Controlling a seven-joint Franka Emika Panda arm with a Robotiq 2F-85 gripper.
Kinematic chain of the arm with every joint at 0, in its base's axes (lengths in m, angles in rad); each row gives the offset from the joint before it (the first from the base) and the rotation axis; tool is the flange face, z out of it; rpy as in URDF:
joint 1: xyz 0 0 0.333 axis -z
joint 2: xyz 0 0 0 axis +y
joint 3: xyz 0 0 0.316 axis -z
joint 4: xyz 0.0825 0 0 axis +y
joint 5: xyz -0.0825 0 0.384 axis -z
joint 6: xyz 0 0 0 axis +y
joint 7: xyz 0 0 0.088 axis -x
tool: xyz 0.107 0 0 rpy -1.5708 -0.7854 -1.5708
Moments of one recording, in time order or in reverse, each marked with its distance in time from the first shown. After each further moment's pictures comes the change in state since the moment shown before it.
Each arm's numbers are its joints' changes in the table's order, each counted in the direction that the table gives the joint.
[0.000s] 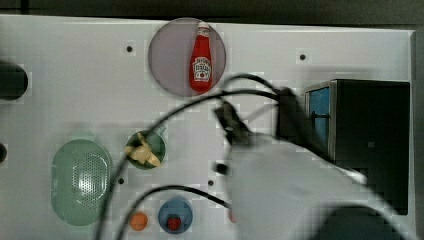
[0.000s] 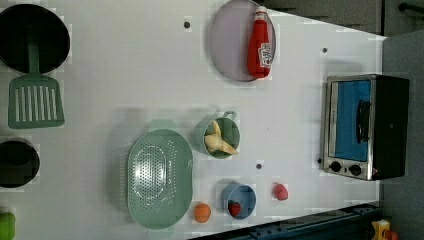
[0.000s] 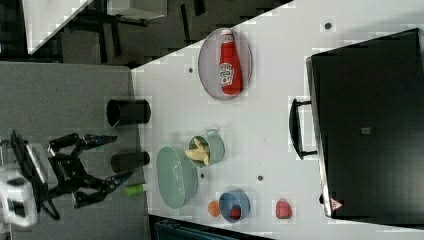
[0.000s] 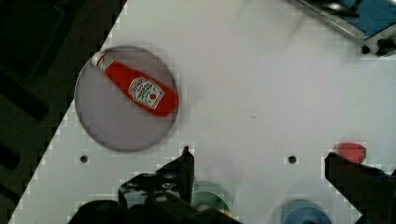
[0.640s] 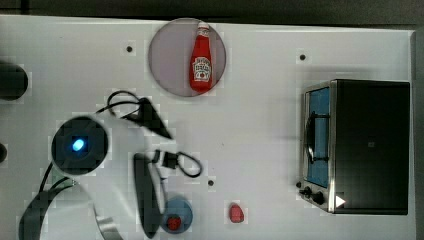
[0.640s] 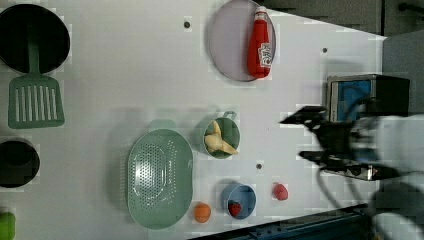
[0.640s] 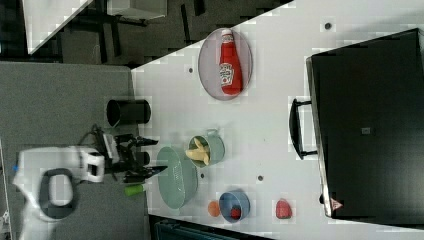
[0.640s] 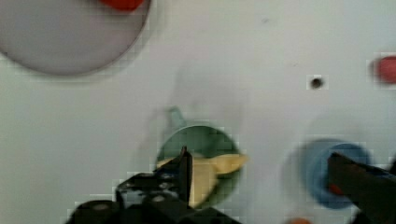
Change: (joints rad) arm -0.036 0.221 -0.353 0.269 -0.007 -0.261 -0.353
